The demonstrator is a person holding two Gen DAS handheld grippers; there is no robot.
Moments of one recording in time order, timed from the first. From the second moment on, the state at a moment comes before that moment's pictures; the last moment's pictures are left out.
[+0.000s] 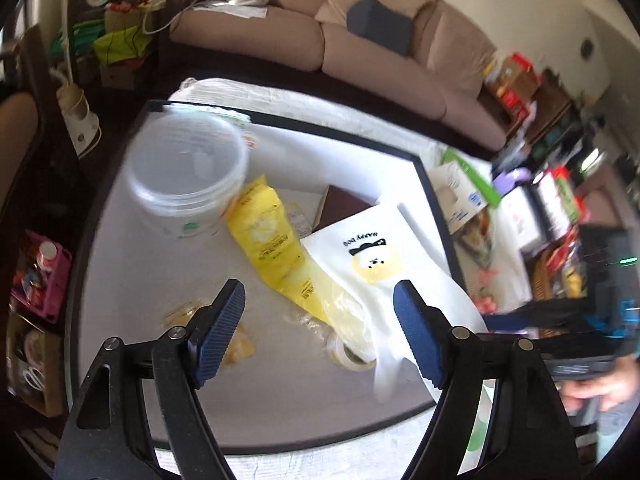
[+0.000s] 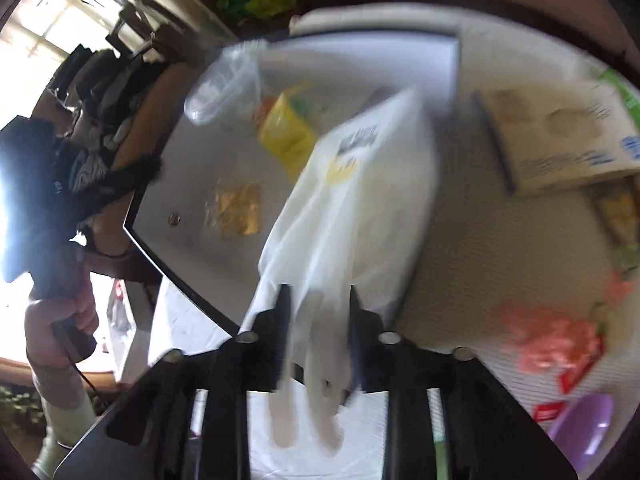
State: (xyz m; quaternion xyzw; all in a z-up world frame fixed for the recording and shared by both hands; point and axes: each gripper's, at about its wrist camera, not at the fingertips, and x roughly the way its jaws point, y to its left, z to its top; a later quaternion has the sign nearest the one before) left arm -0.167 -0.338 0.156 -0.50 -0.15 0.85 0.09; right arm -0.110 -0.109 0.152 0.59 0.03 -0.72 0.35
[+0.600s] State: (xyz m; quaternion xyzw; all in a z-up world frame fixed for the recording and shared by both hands) left arm -0.259 -0.304 0.076 -0.62 -0.12 0.77 0.06; right arm -0.075 -0.080 0.182 0.52 0.04 -0.75 0.41
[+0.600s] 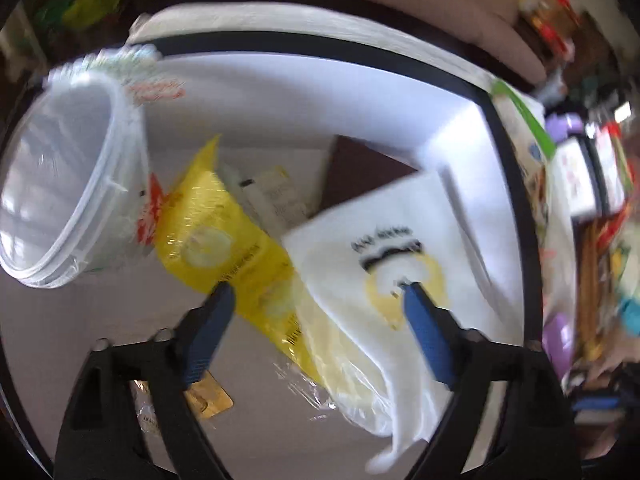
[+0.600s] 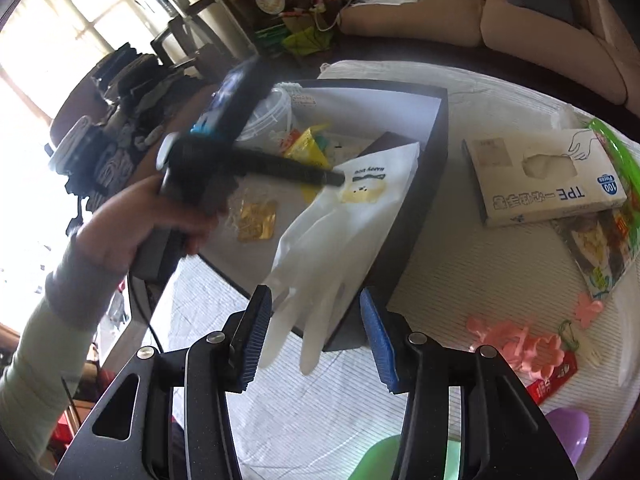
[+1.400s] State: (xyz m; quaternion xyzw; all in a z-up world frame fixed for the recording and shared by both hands) left arm -0.252 -0.309 0.040 -0.62 -0.29 0.72 0.11; right arm -0.081 -0.061 0.174 0.50 0.02 -0.75 0.43
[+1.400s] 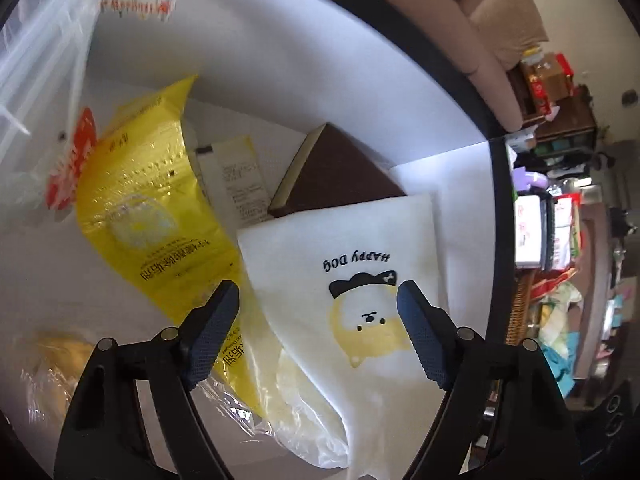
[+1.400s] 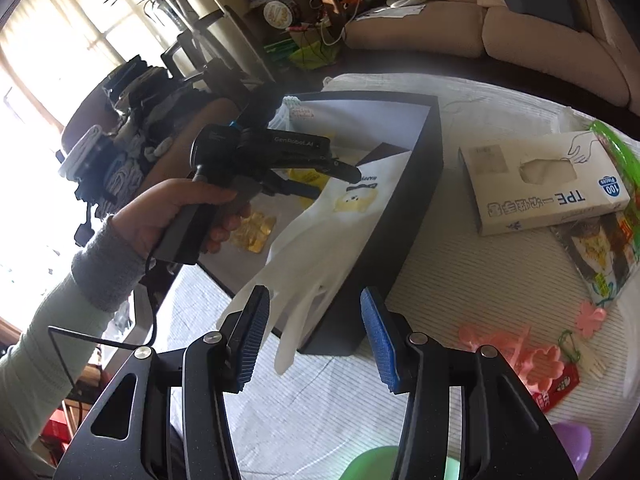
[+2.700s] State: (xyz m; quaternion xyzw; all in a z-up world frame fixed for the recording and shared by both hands) left arm -0.267 -0.311 0.117 -0.49 -0.22 0.84 0.09; right arm -0.079 -0.040 0.165 0.50 0.00 -0.76 0.42
